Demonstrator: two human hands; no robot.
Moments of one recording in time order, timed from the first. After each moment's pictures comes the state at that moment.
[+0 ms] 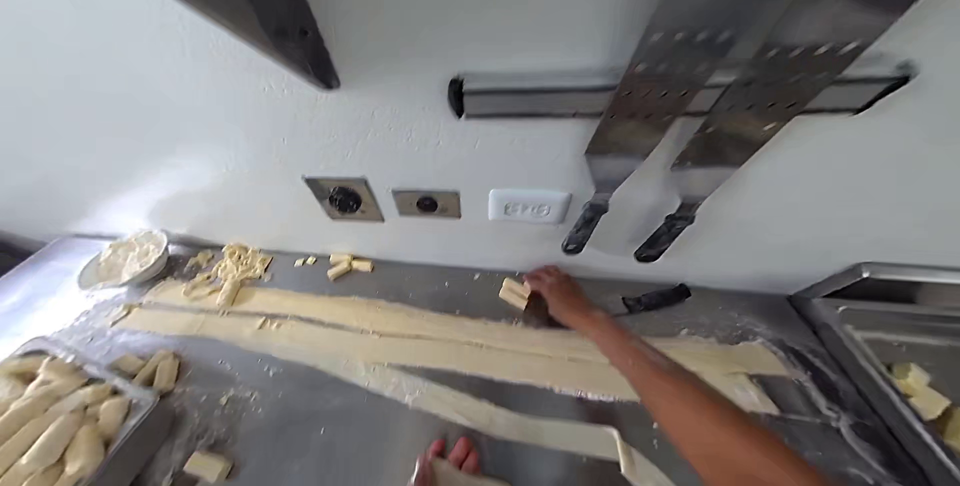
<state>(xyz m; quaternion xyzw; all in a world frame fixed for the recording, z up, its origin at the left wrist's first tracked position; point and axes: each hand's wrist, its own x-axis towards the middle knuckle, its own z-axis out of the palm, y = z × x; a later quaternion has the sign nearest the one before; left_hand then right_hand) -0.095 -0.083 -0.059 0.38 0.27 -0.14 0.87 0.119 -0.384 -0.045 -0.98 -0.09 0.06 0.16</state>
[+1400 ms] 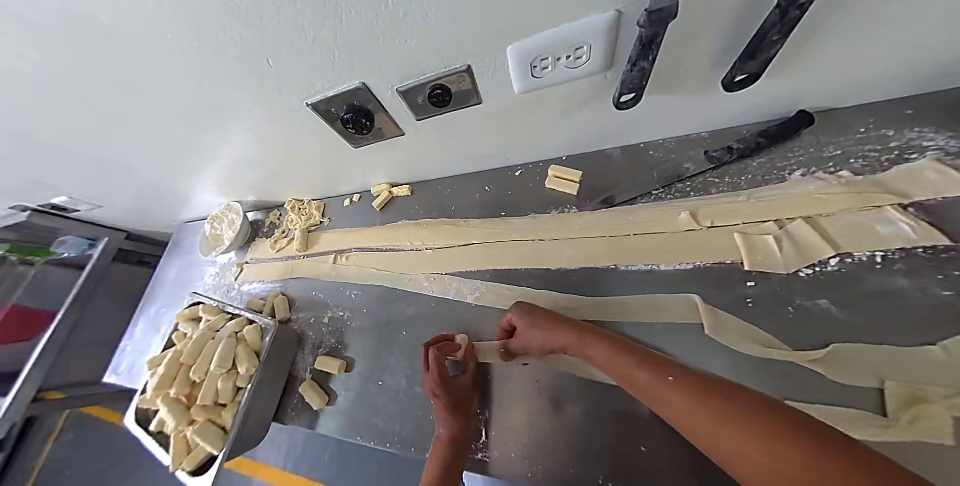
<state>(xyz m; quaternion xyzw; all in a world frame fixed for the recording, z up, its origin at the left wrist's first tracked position) -0.082 -0.003 -0.084 0.89 -0.07 0.22 0.39 -0.014 -0.200 -0.038 -0.76 -0.11 0.45 0.46</state>
